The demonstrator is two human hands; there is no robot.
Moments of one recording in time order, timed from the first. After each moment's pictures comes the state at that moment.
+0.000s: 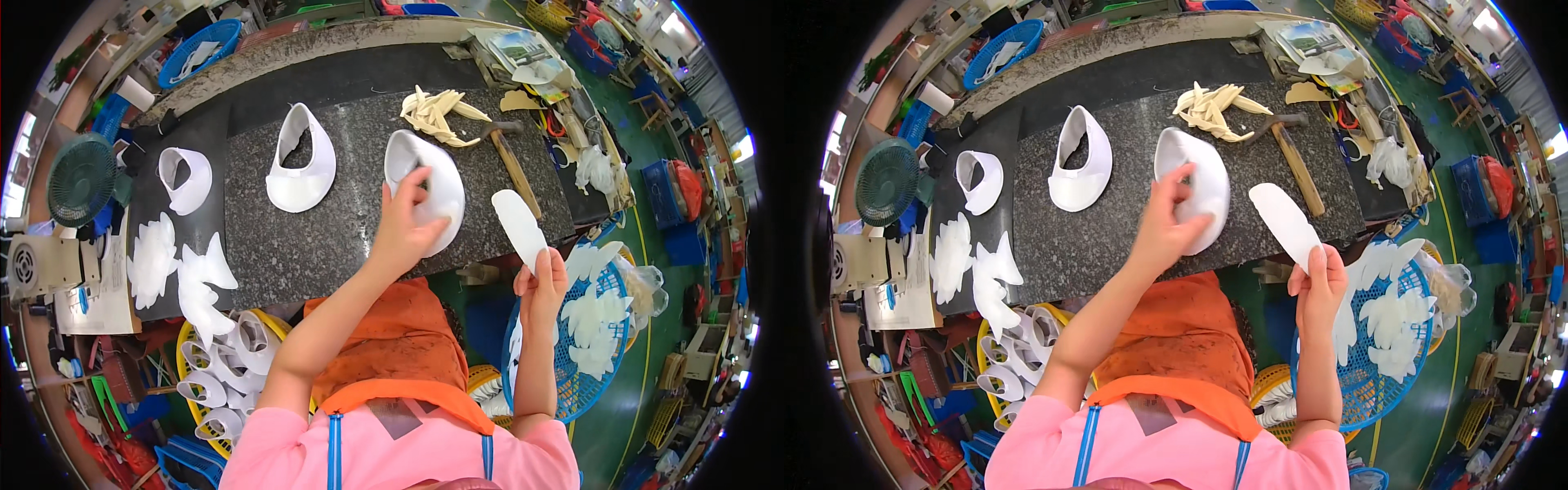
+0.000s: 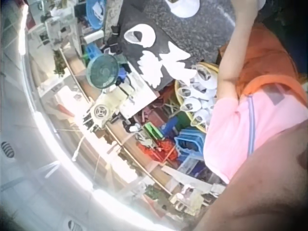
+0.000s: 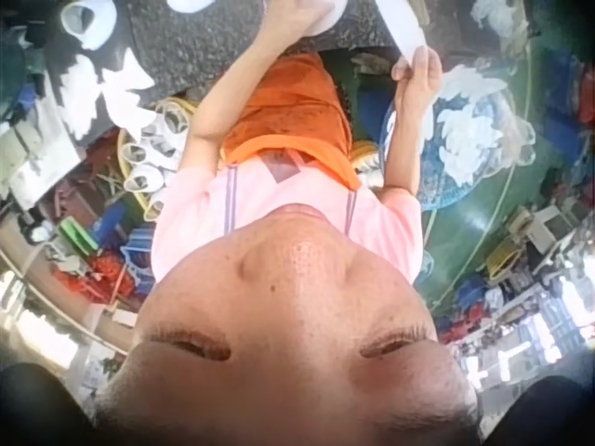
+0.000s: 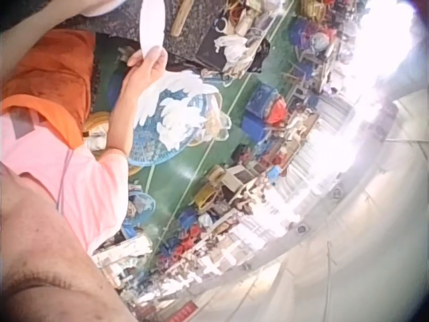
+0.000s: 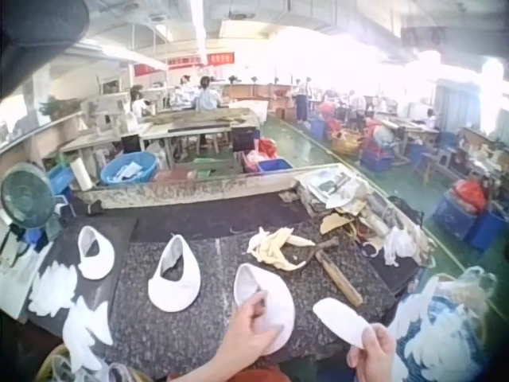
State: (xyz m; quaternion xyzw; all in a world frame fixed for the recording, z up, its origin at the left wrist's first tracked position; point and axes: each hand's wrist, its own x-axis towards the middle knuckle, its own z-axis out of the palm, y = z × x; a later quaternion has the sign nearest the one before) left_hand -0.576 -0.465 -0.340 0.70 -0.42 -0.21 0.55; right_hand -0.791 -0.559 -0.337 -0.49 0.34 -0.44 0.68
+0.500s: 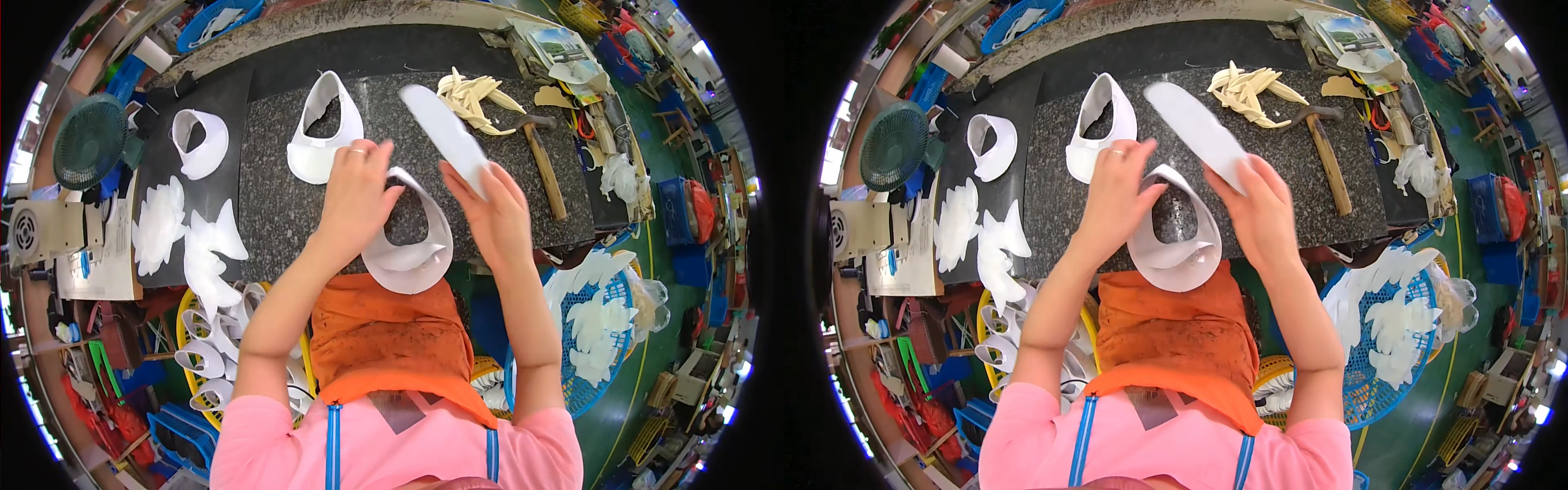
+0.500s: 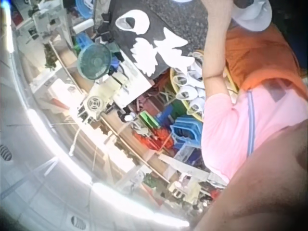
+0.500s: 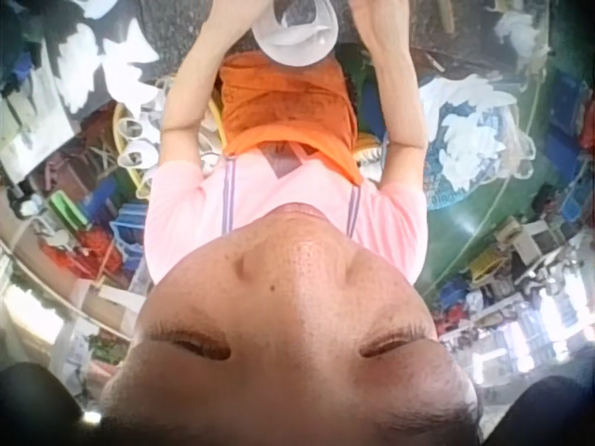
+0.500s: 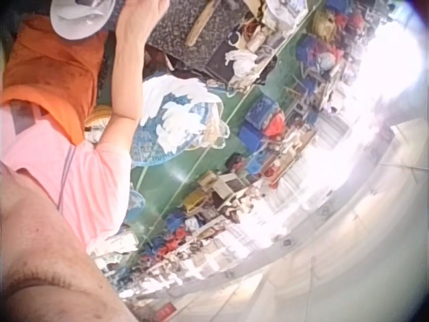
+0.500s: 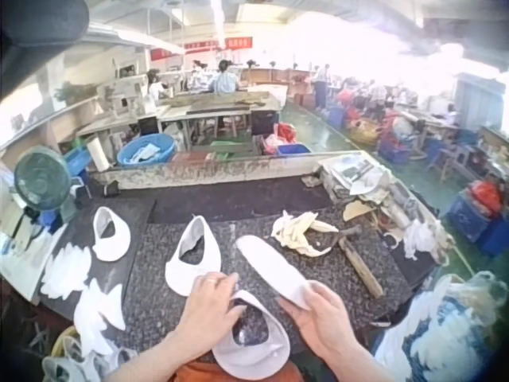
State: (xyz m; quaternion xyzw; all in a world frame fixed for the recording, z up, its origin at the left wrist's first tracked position) left_hand -0.530 -0.412 -0.309 0.79 -0.47 0.05 0.39; right_hand -0.665 -0.554 -0.310 -0.36 0.16 -0.29 0.87
